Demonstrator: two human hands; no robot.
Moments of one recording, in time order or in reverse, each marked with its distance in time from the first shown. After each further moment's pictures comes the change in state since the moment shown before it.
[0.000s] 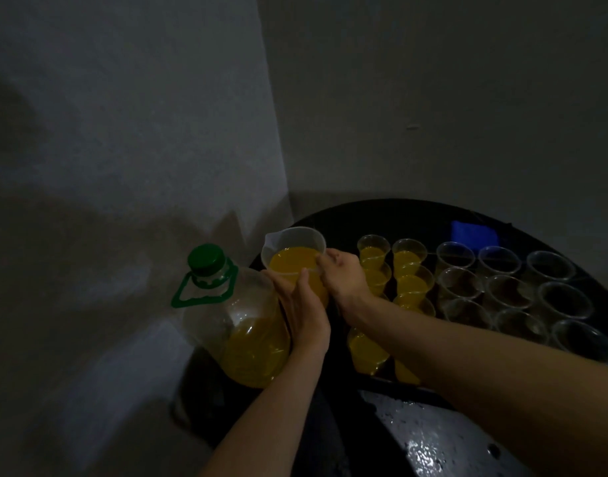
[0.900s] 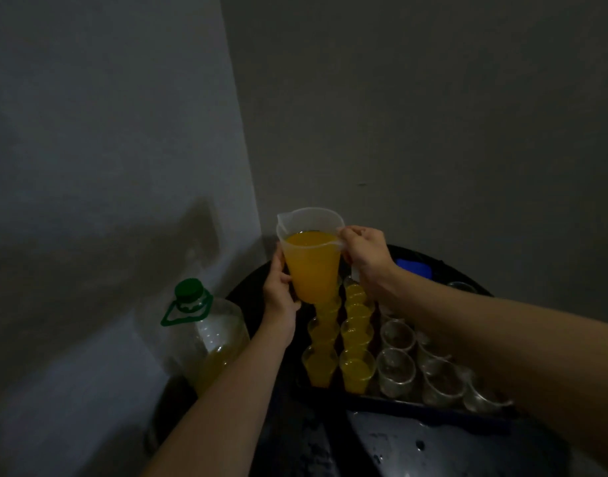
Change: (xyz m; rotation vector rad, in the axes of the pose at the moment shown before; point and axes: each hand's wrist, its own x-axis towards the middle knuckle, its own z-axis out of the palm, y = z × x) left_hand -0.037 0.101 0.015 -0.363 -0.384 -0.106; right_hand -0.063 -0.124 -0.127 0.149 0.148 -0.214
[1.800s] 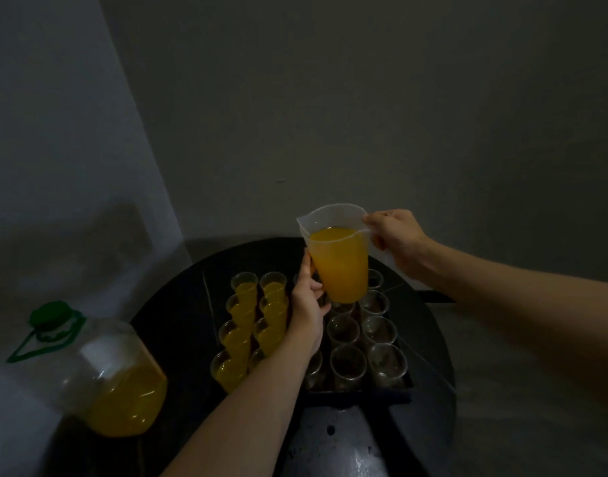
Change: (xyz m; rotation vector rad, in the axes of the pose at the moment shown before) left_hand -0.055 -0.096 0.156 0.036 -0.317 -0.134; right_hand -0.003 -0.021 -0.204 -0.222 0.175 -0.030
